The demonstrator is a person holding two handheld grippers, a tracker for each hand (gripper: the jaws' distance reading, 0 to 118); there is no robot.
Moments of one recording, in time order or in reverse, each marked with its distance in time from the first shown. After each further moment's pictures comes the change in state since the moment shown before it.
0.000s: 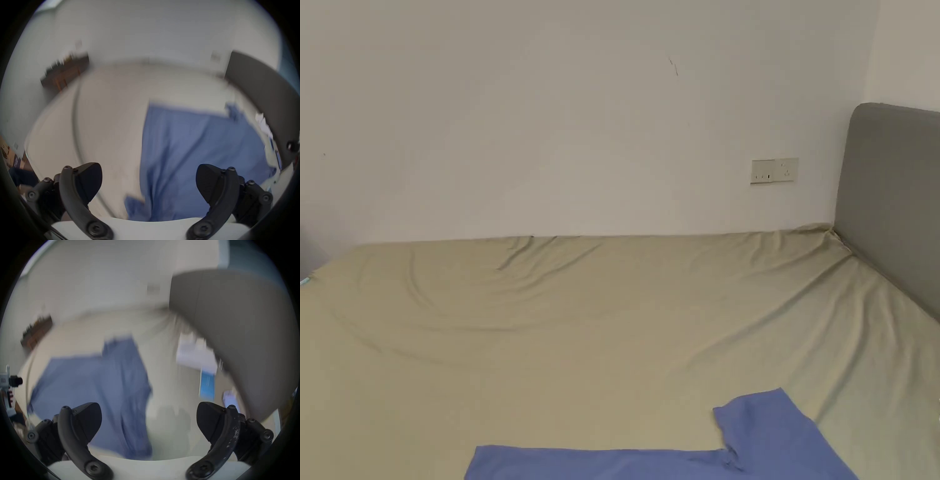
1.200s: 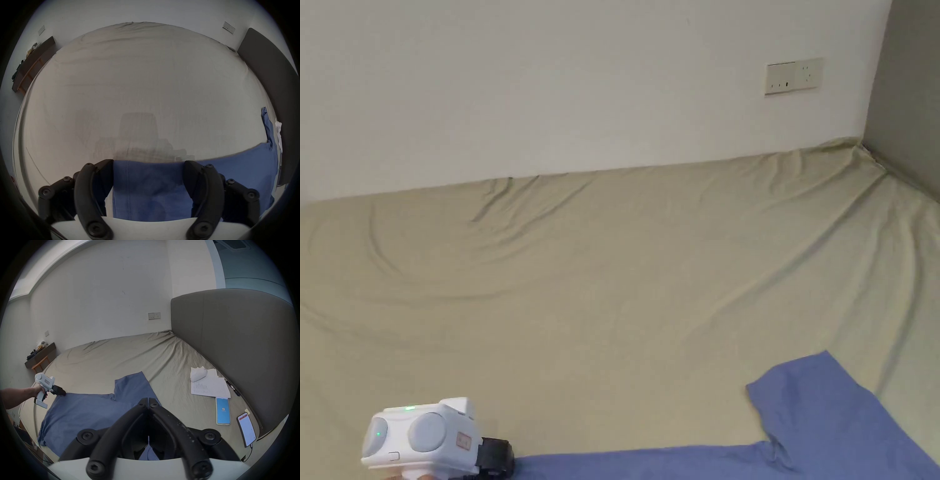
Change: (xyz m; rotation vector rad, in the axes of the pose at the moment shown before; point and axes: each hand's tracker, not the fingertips) left arm 0.031 0.052 -0.392 -0.625 -0.121 -0.056; right arm -0.037 0.020 -0.062 -0.051 0.049 -0.055
